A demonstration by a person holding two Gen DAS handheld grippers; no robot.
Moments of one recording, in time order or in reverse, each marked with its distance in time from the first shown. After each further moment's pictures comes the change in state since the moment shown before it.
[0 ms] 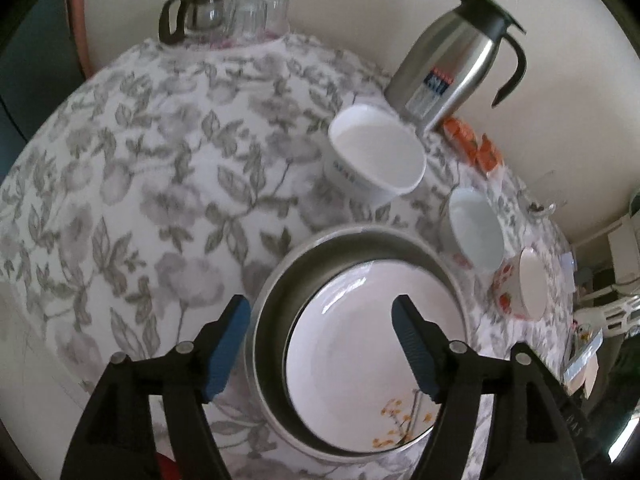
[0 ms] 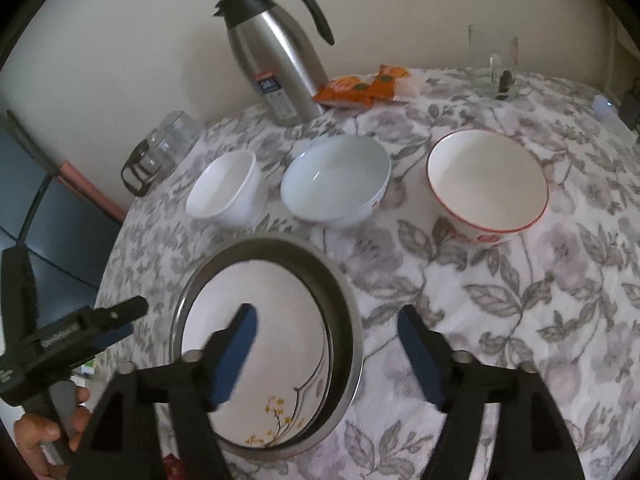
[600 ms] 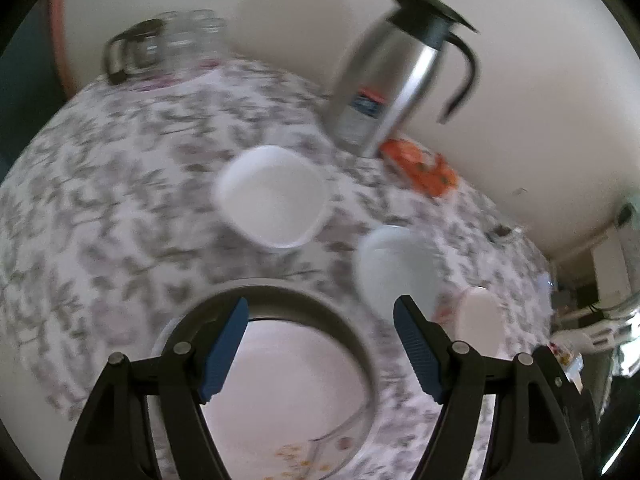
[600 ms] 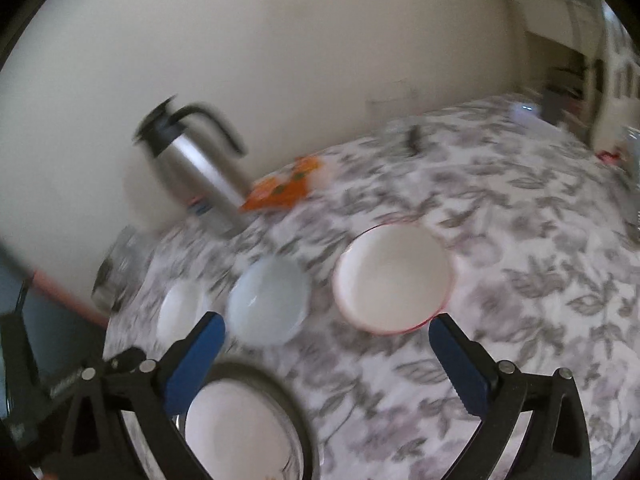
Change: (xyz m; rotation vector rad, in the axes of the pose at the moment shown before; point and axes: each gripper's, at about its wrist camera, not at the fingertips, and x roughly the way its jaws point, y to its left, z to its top) left arm 0.012 -0.110 0.039 0.029 -0.029 -0.065; right arm -0.046 -0.066 0.059 0.306 -0.230 -0.140
